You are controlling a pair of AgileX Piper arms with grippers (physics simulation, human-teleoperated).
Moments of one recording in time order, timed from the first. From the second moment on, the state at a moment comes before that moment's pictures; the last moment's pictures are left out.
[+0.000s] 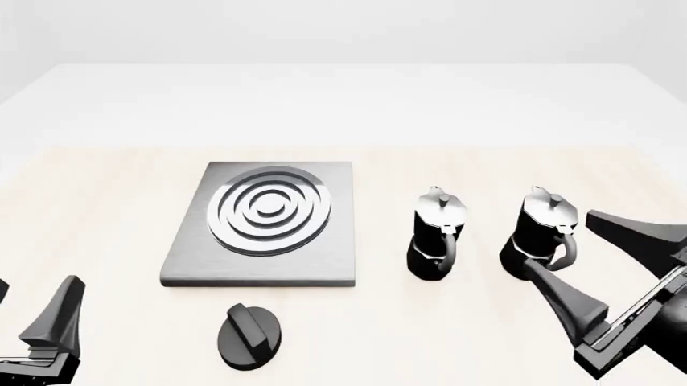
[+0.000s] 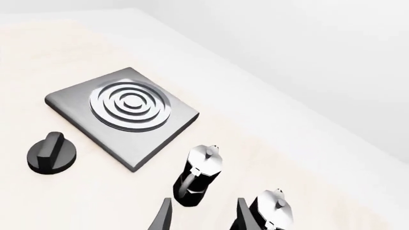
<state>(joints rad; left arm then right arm) 0.00 0.01 0.00 0.00 0.00 0.47 0.39 -0.38 0.23 -0.34</state>
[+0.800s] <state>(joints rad) 0.00 0.01 0.00 0.00 0.00 0.64 1.06 -0.38 -0.18 -0.31</state>
